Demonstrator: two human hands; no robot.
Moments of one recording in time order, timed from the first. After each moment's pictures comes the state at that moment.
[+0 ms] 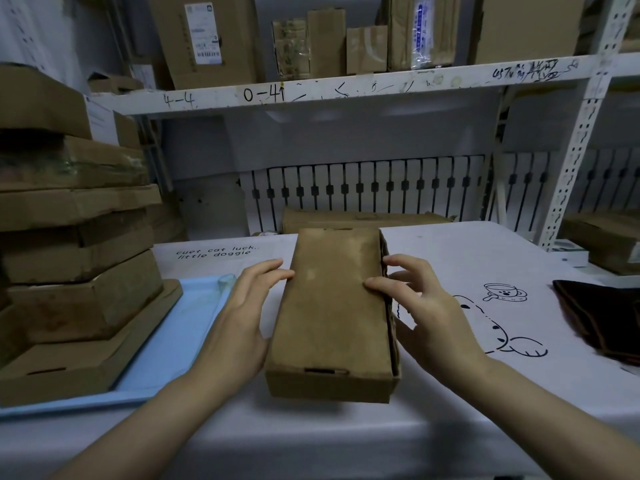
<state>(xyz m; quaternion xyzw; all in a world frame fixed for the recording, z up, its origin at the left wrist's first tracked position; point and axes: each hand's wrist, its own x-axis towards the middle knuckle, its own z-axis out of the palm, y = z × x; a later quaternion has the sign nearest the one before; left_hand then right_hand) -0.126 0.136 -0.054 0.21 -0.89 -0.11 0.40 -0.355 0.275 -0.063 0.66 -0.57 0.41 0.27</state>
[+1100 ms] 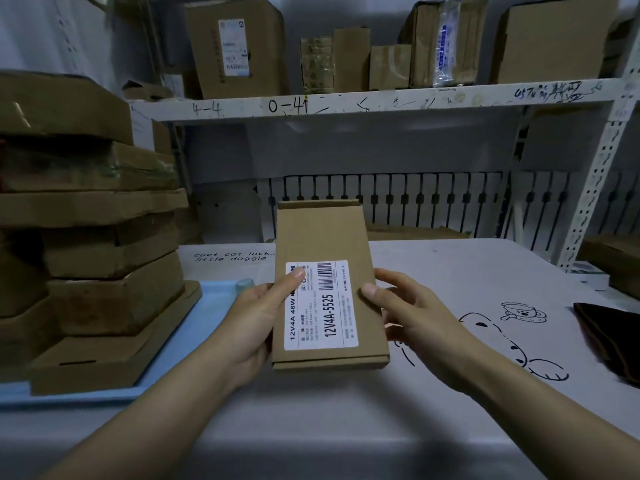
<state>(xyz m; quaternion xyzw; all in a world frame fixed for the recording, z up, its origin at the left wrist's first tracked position) -0.127 0.170 0.003 0.33 -0.55 -0.70 0.32 -0.316 0.262 -0.024 0.45 -0.57 0.59 -0.35</state>
